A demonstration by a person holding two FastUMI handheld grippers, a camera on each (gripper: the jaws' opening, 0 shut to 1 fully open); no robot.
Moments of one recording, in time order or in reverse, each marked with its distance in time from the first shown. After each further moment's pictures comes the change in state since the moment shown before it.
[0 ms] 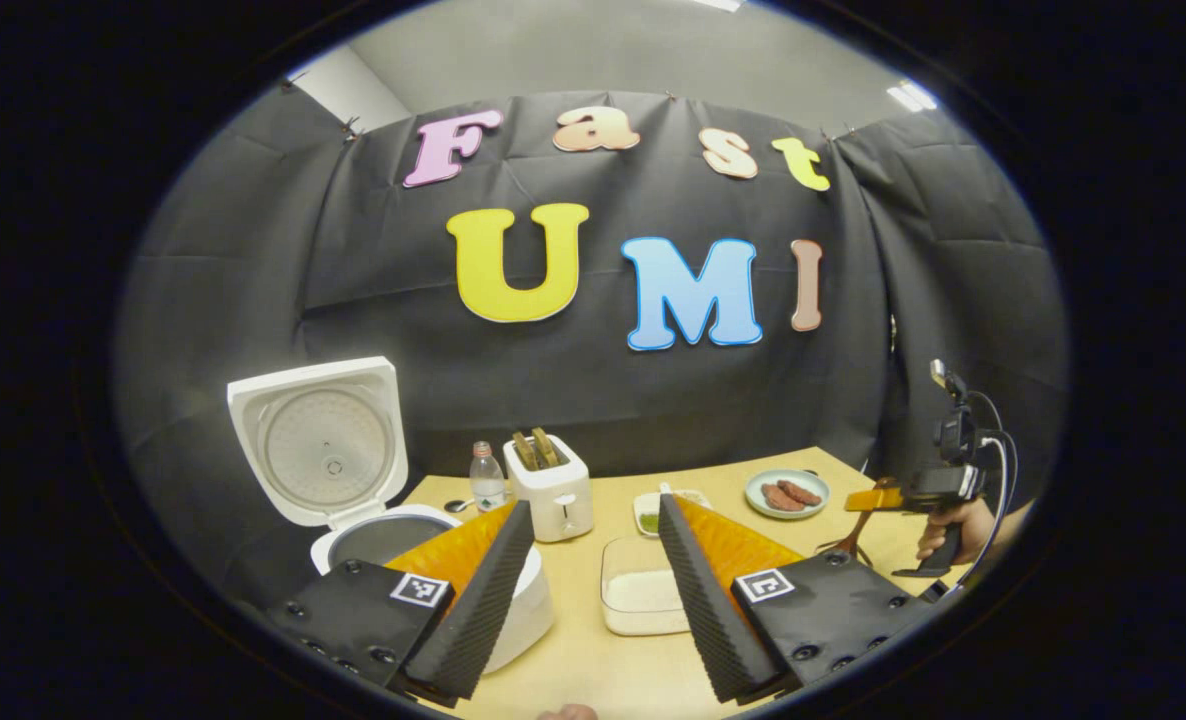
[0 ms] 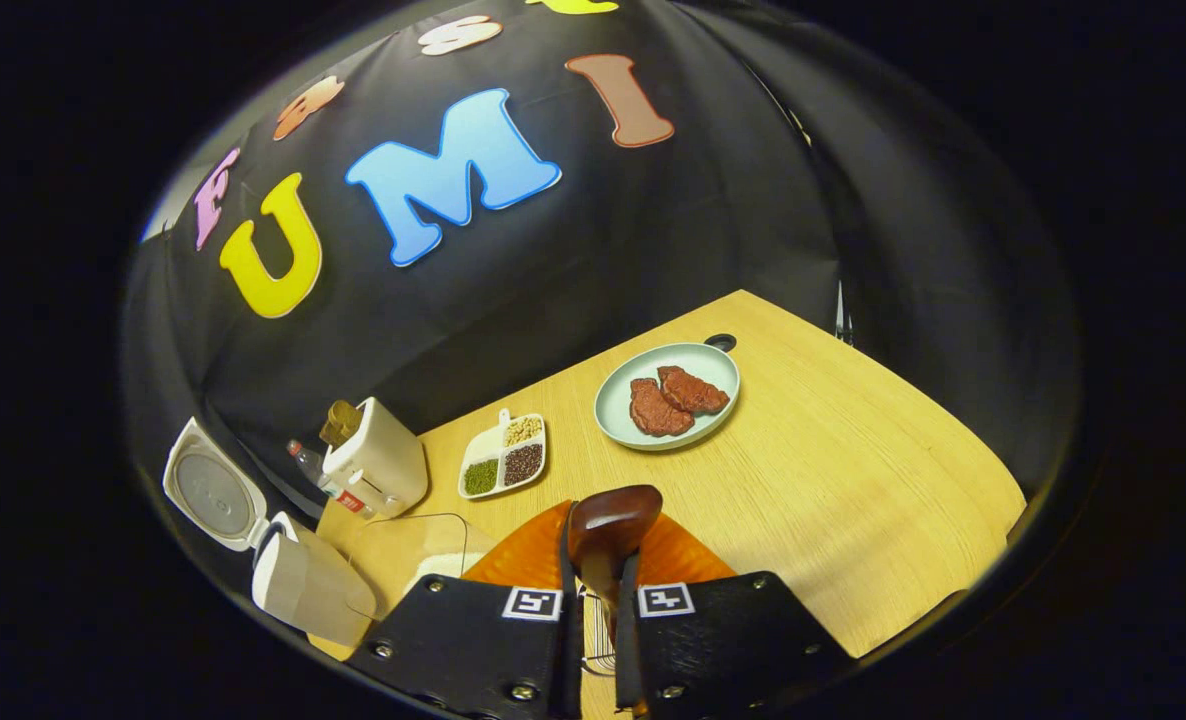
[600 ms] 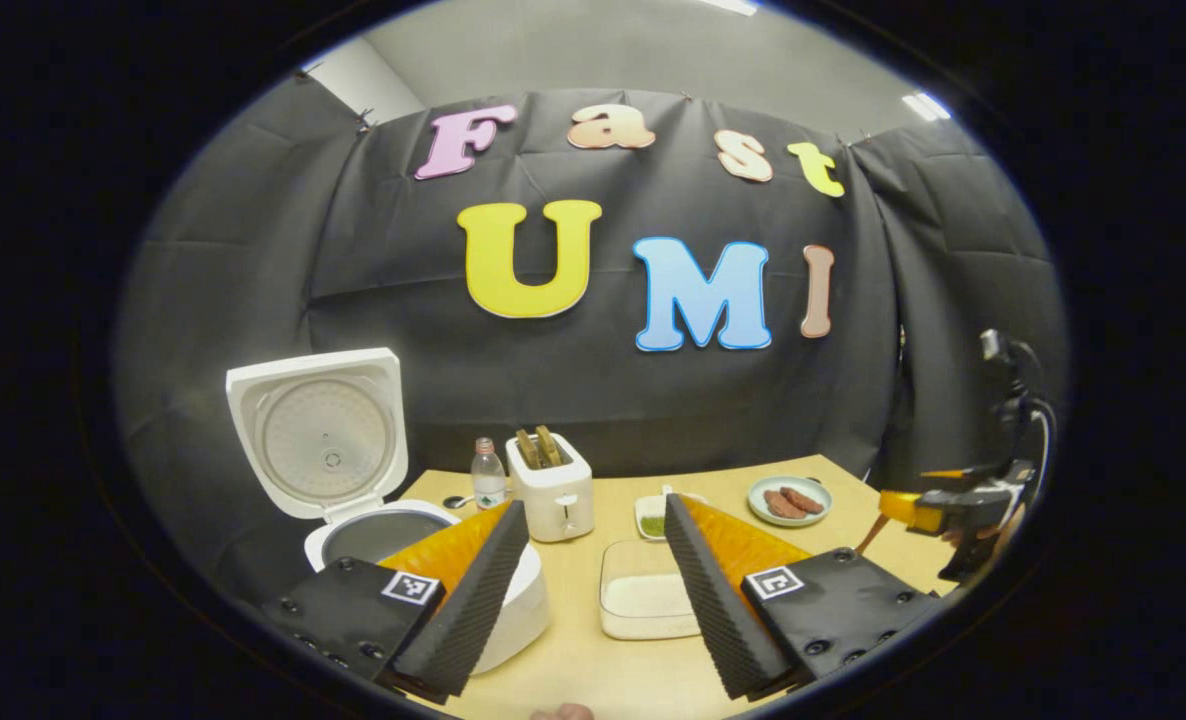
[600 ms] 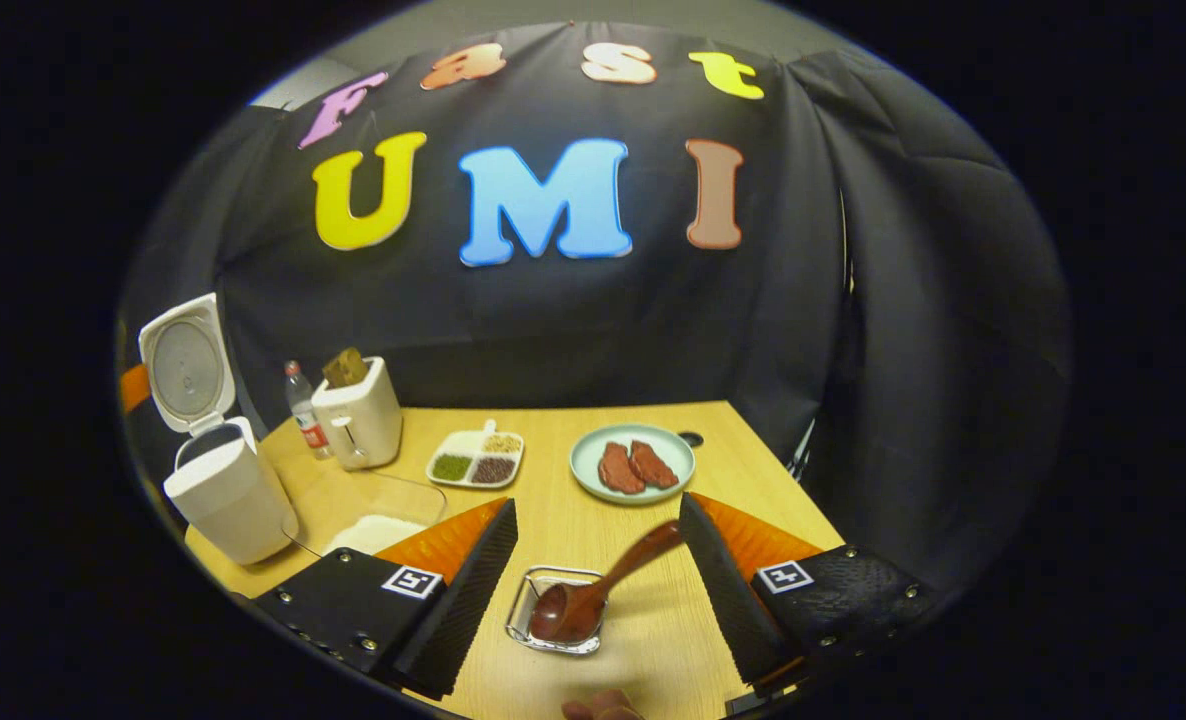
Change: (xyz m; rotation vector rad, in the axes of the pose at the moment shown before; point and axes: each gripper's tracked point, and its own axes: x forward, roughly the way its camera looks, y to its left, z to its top) left arm 0.015 0.010 0.003 -0.039 -0.001 0.021; right arm -0.107 0.031 0.075 -0.389 -0.268 -0.031
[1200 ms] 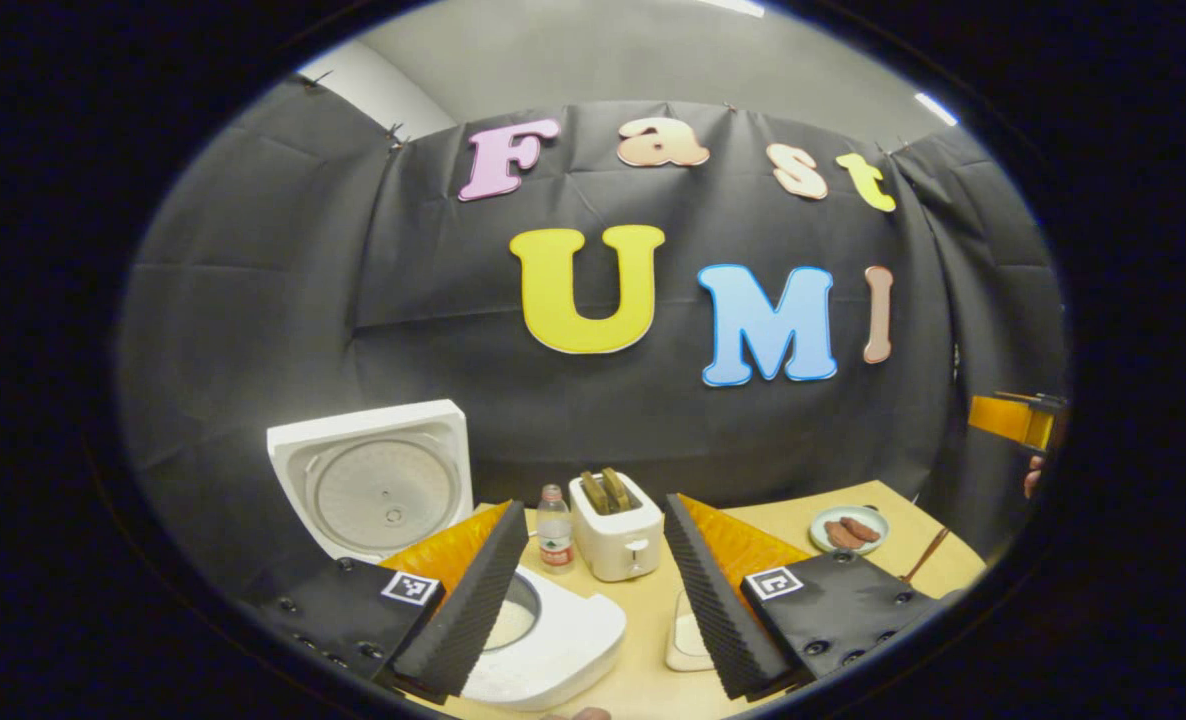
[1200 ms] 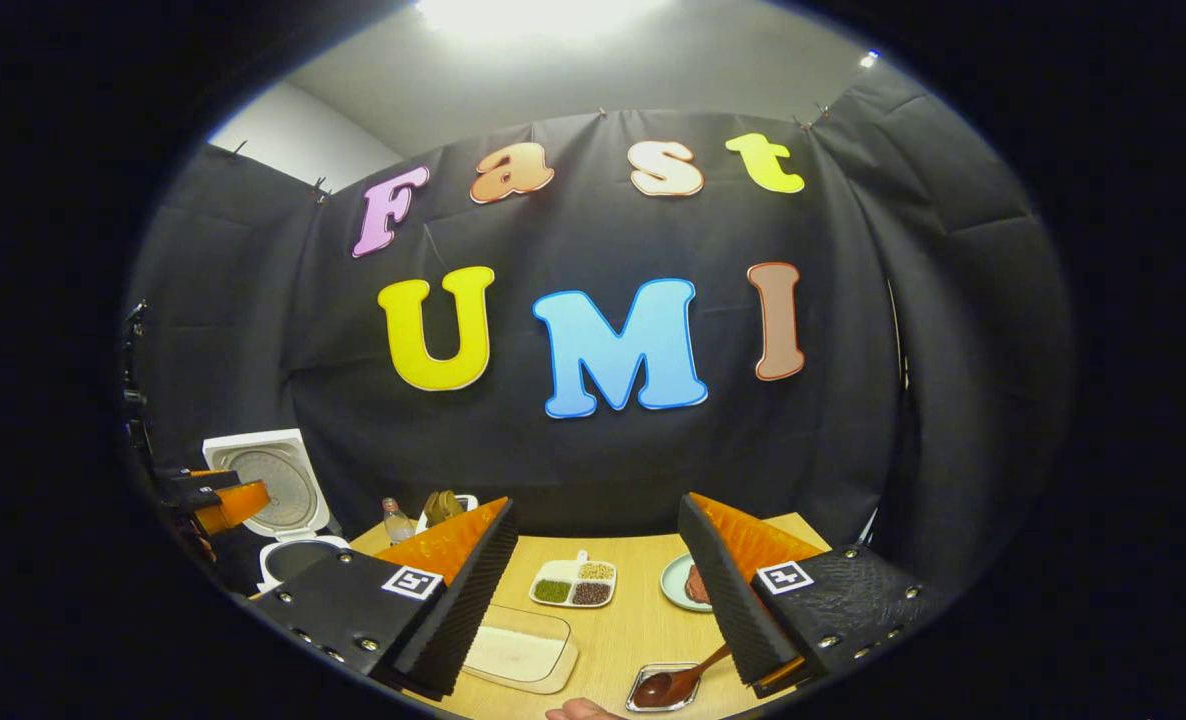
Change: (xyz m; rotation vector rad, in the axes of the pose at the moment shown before) left arm 0.034 0.097 0.059 0.041 -0.044 0.179; right arm -0.023 0.070 0.134 0.069 -0.237 0.154
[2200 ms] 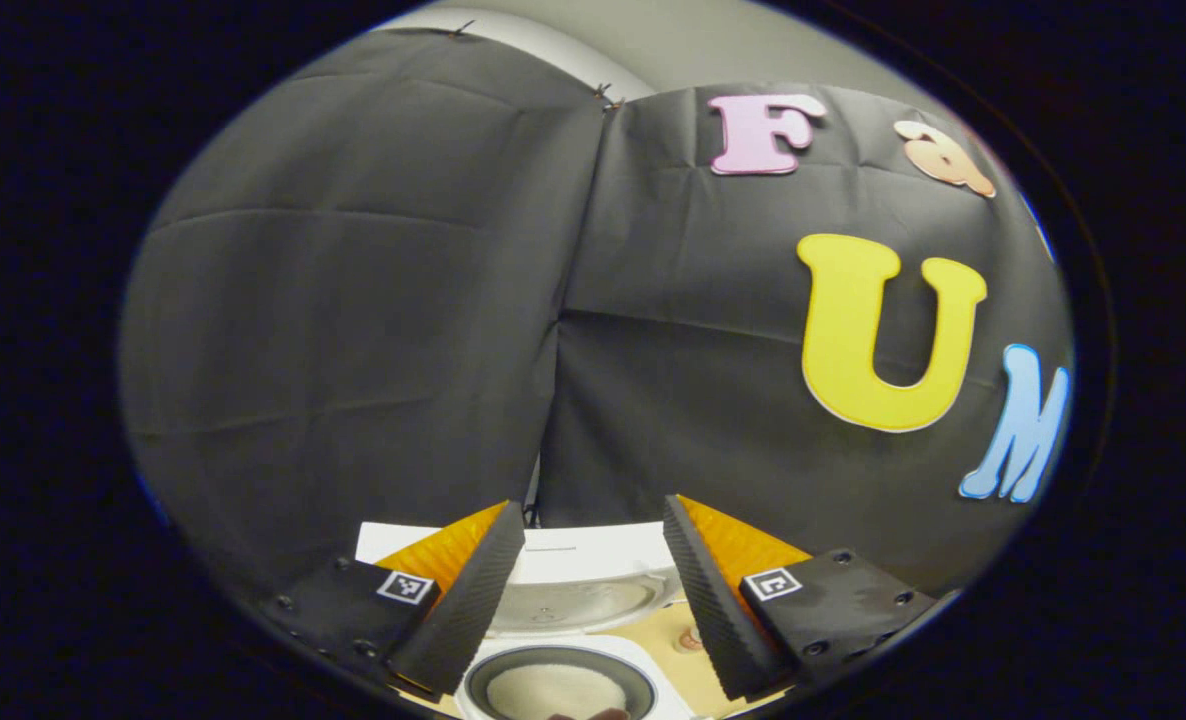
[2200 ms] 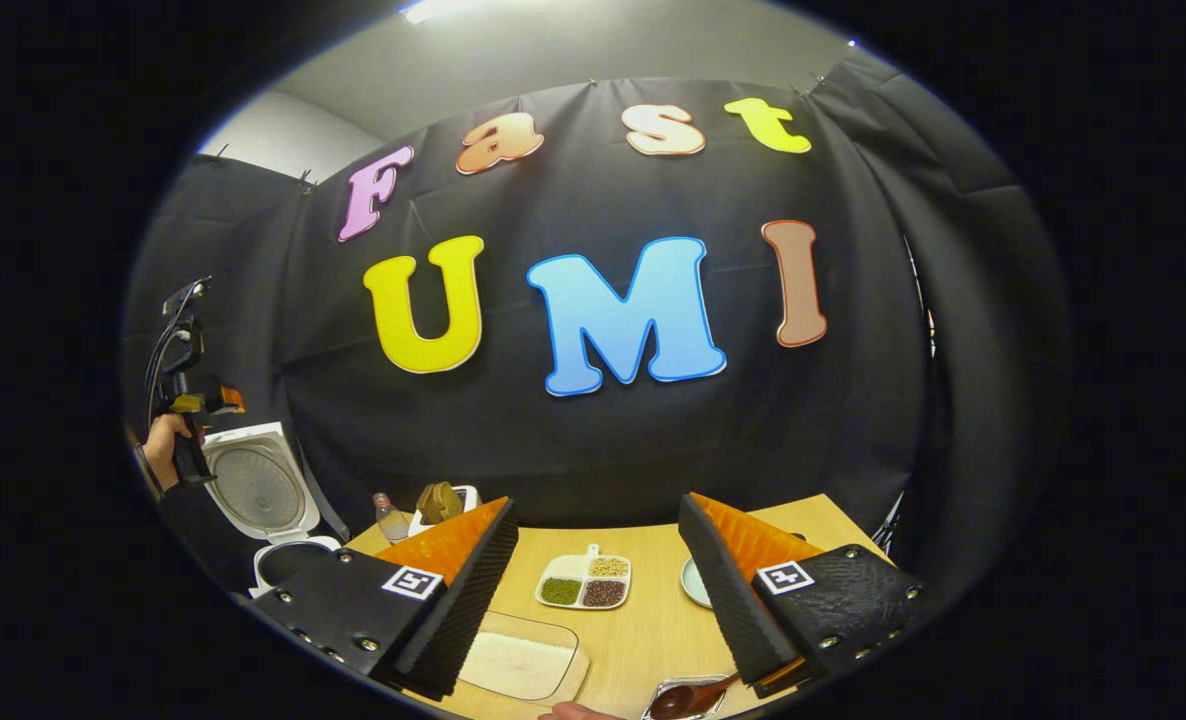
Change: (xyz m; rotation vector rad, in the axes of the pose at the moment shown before) left arm 0.154 0.229 0.050 -0.268 0.075 0.607; right arm 0.068 -0.008 -0.044 0.058 0.087 -0.004
